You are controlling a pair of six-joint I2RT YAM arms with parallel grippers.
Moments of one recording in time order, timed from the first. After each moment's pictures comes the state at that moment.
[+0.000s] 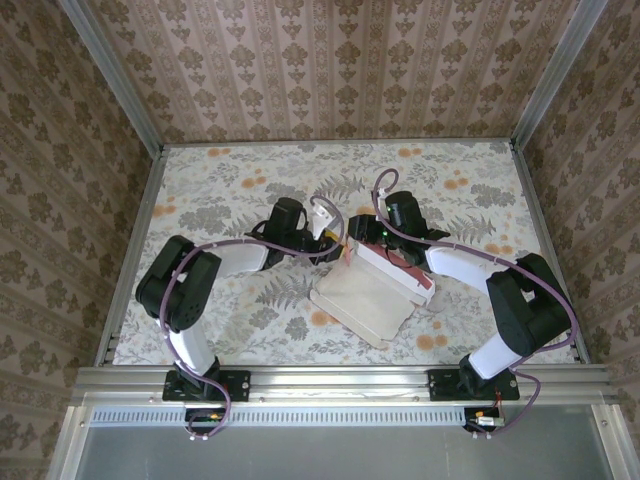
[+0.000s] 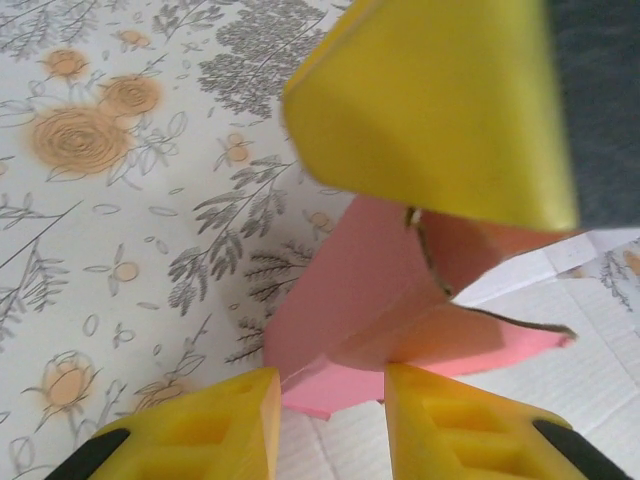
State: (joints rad) left arm -0.63 1.77 0.91 0.23 0.64 0.05; right arm 0.46 1.57 0.86 0.13 -0.24 0.55
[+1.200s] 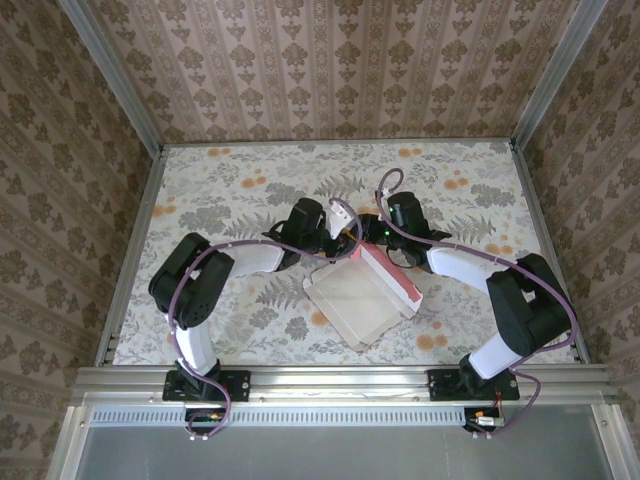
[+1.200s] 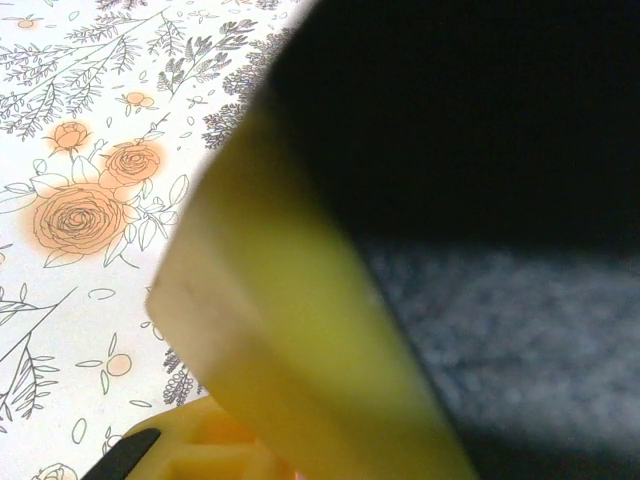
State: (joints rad) left arm -0.73 1.84 0.98 0.28 0.46 0.06; right arm 0.44 1.56 0.84 0.15 -0.26 0.62
